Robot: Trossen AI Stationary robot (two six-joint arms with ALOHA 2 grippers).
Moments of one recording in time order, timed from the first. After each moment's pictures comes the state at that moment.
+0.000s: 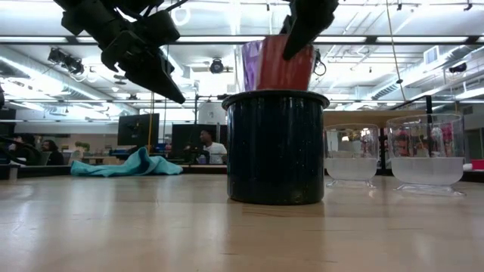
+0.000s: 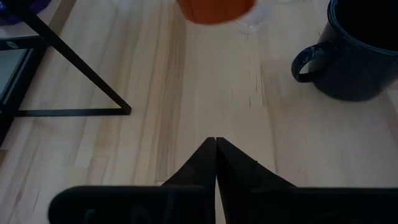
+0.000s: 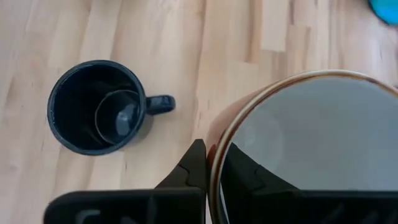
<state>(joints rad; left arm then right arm) 0.04 1.18 0.68 -0.19 -0.12 0.14 0.05 1.59 1.46 -0.90 0.01 -0.06</state>
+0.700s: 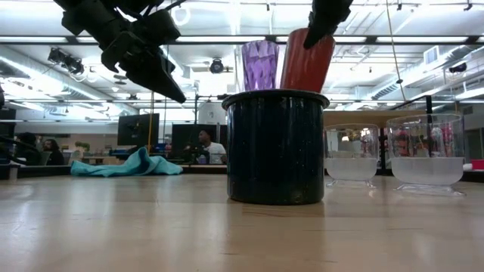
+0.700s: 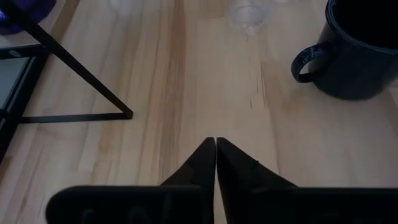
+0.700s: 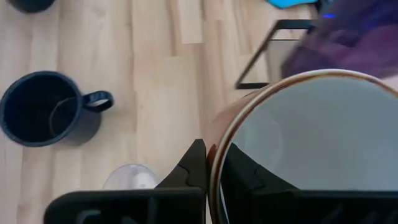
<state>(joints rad) 0.04 1.18 0.68 -0.18 -0.12 0.17 -0.15 1.40 1.46 -1.02 0.04 -0.06</state>
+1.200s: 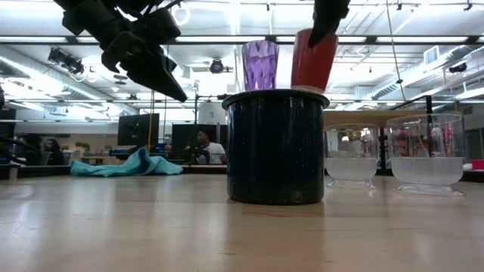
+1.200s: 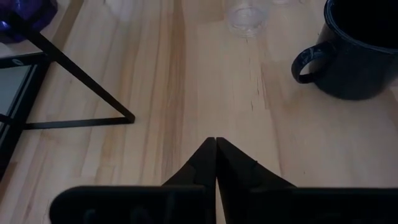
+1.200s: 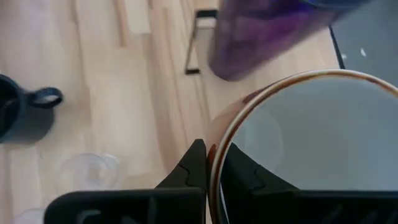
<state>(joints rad) 0.04 1.18 0.68 -0.17 -0.12 0.19 -0.28 1.46 1.66 -1.22 0.08 -0.13</state>
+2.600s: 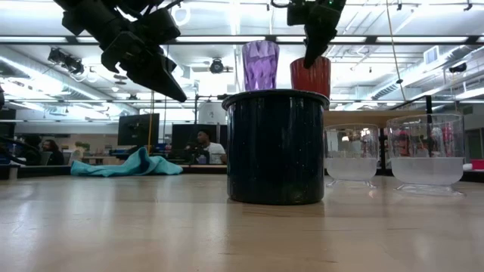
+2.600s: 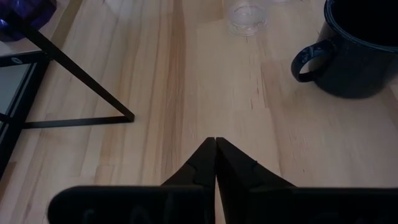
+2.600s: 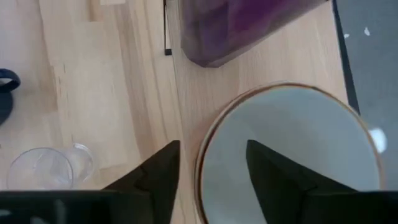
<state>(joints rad) 0.04 1.18 0.68 -0.18 -0.12 0.19 -0.39 1.57 1.70 -1.24 0.06 -0.23</state>
